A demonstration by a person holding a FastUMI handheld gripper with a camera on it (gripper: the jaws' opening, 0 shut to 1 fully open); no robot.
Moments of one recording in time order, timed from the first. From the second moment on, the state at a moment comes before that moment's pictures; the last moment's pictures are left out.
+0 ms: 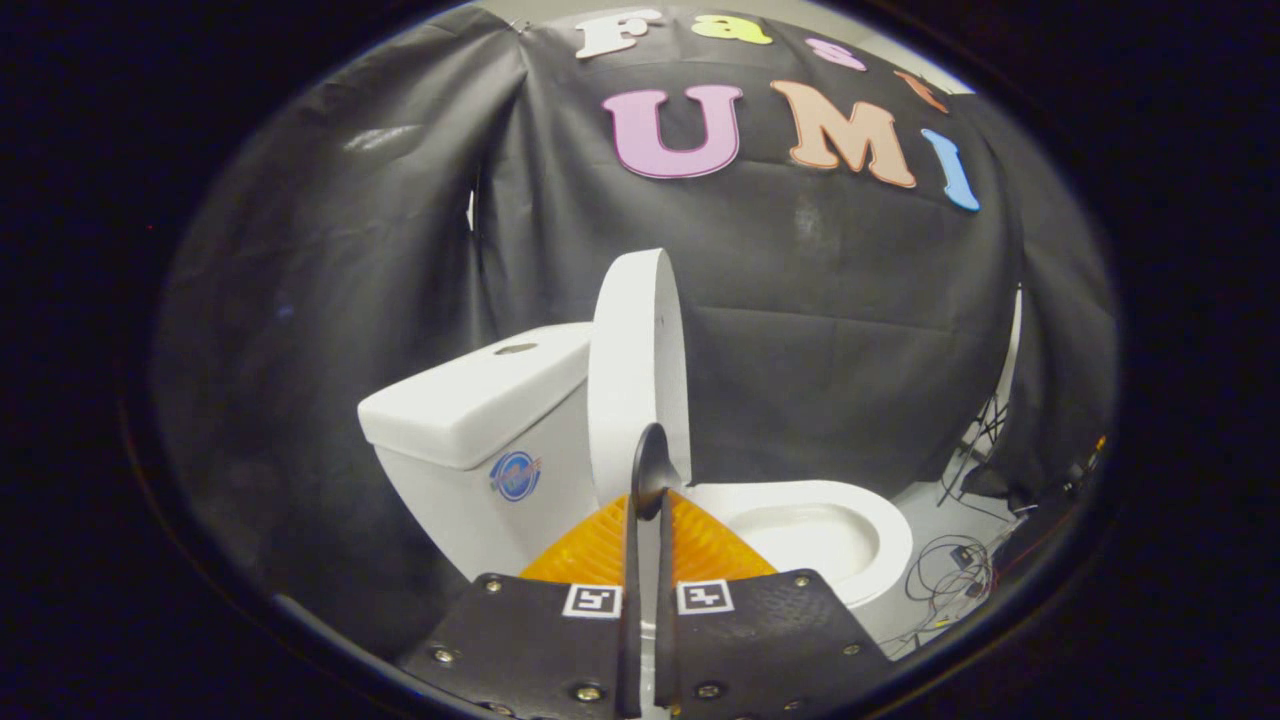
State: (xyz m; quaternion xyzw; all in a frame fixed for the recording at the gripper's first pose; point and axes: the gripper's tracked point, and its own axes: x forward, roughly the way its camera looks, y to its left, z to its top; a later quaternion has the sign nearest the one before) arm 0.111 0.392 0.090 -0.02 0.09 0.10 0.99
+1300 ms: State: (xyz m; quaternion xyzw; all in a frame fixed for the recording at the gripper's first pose) arm 0.046 0.281 0.114 -0.06 -0.01 0.15 0.99
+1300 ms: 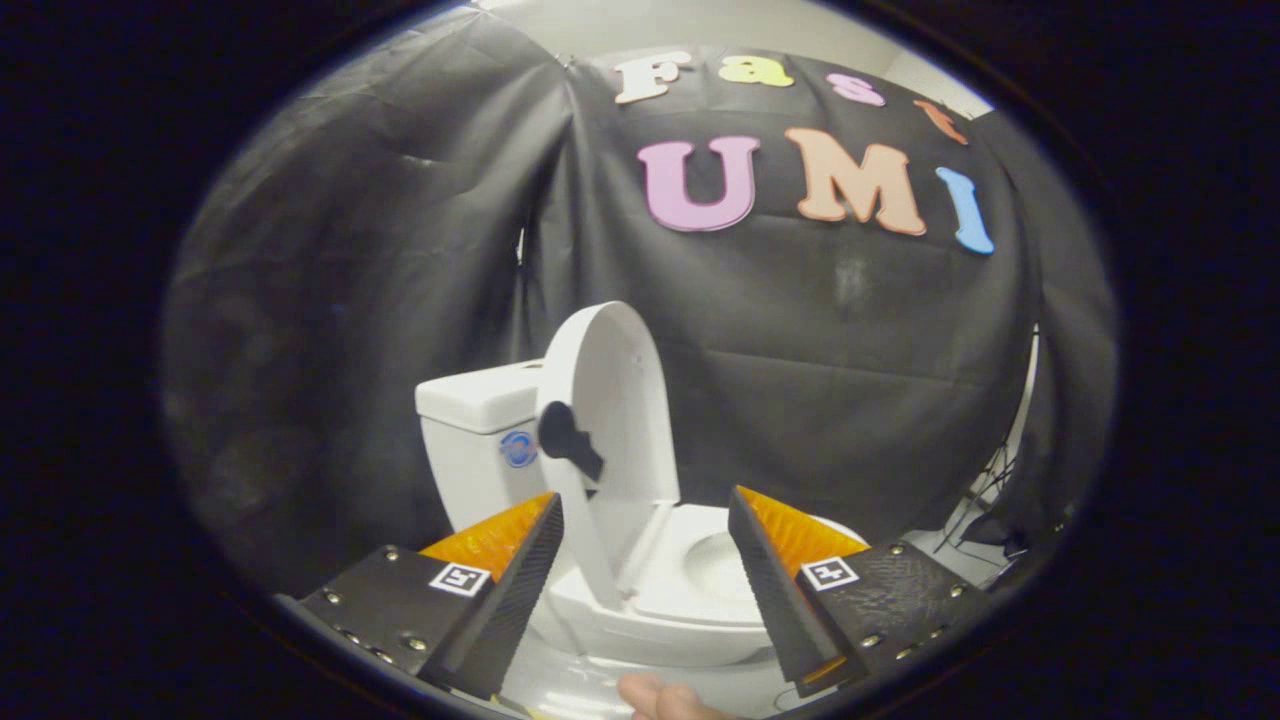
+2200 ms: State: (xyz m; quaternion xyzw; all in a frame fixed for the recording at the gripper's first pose) arm 0.032 0.121 0.161 0.02 -0.14 0.08 0.99
